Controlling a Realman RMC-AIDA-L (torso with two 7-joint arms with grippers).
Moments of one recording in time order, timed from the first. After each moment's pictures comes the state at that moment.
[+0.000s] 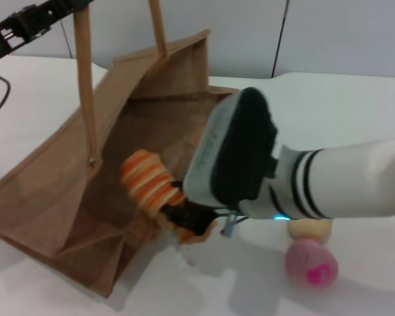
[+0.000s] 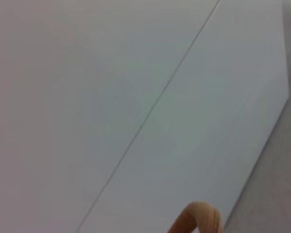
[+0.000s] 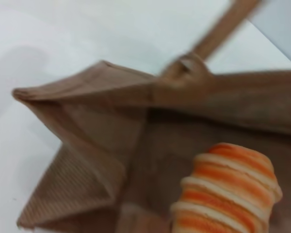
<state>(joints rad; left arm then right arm) -0.74 -2.02 2.86 -0.67 -0.94 1.96 -1.73 0.58 2.02 -2.14 -1.43 -2.37 -0.81 2.56</state>
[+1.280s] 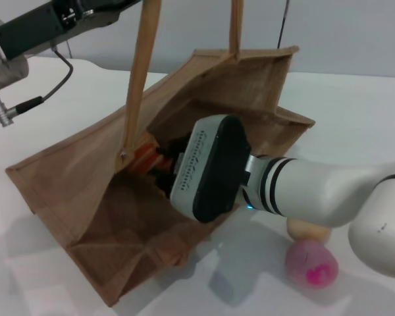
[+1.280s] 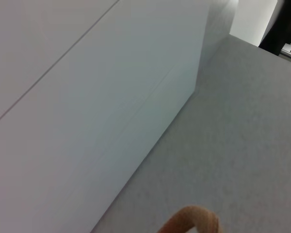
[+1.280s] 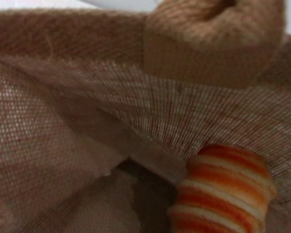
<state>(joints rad) -0.84 -1.92 2.86 -0.32 -0.82 2.01 -1.77 0.76 2.03 -2.44 -0.98 -2.34 -0.12 2.56</state>
